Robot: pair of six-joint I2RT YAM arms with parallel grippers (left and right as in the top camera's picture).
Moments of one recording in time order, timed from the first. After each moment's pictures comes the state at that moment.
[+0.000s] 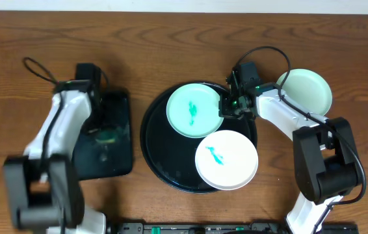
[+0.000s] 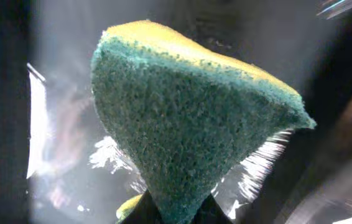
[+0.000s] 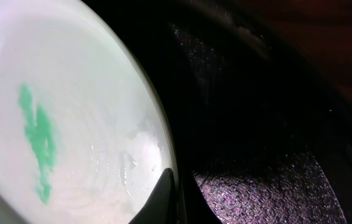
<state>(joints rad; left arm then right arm) 0.04 1.63 1.14 -0.94 -0.03 -0.35 0.32 1.93 1.17 -0.49 -0.25 0.38</state>
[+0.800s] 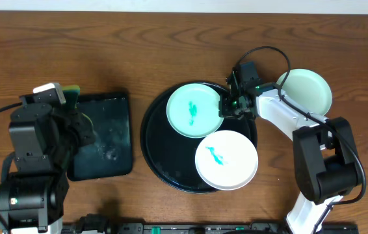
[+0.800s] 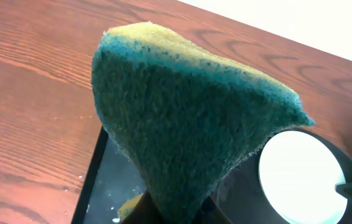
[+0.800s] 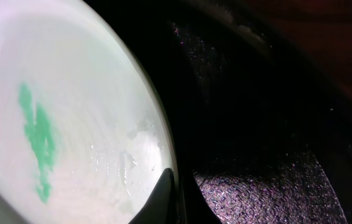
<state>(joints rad) 0.04 0.86 1.14 -0.96 -0.03 -0.27 0.32 1.93 1.17 -0.50 -0.25 0.38</state>
